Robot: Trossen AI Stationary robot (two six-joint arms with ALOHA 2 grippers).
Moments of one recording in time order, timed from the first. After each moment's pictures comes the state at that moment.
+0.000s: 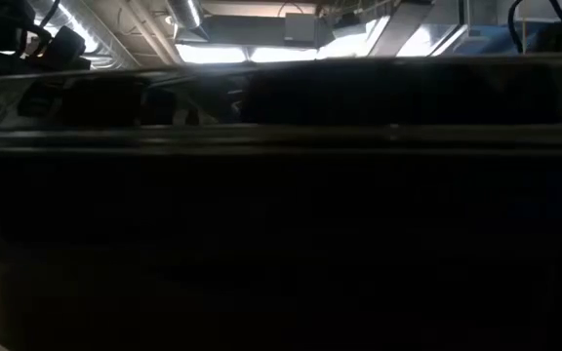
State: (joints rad) left arm 0.32 0.00 0.05 -0.06 -0.33 0.06; right arm -0.29 0.37 0.03 0.19 0.15 0.41
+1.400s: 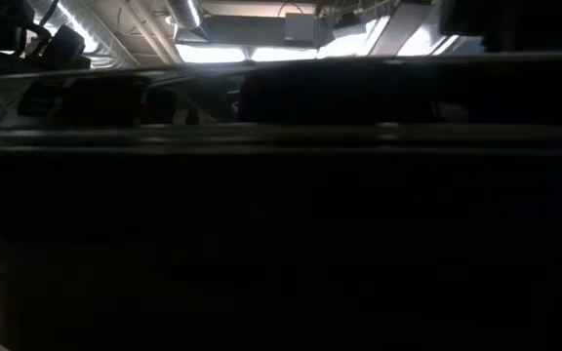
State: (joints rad) left arm 0.32 0.00 0.05 -0.05 -0.33 0.06; right arm 0.32 1.16 0.79 -0.57 -0.06 0.52
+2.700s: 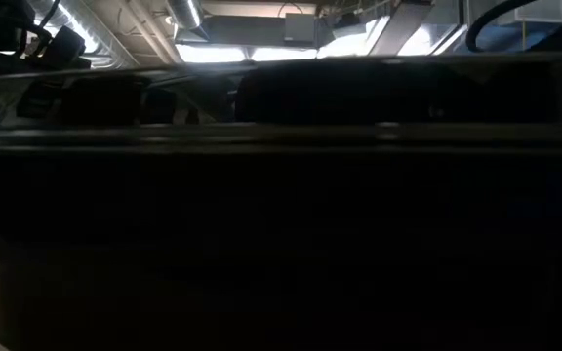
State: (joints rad) left arm 0.32 0.00 0.05 -0.06 -0.33 0.06; right arm 0.61 1.67 0.92 -0.67 -0.05 0.60
